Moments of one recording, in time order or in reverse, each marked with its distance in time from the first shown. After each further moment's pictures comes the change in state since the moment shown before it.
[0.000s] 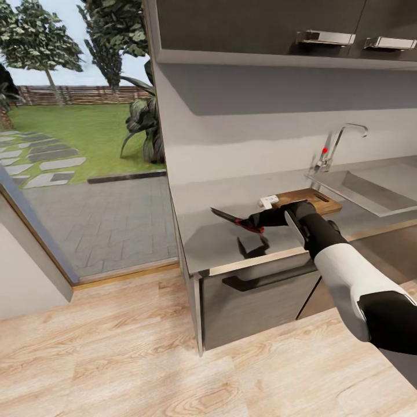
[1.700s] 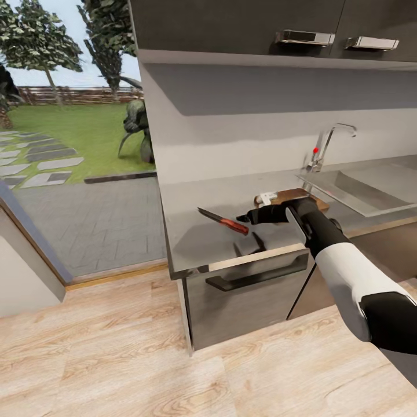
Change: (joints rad) left arm 0.000 -0.001 0.000 -0.001 0.000 0.000 0.000; right arm 0.000 -0.004 -0.002 -0.040 -0.047 0.004 0.038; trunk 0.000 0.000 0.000
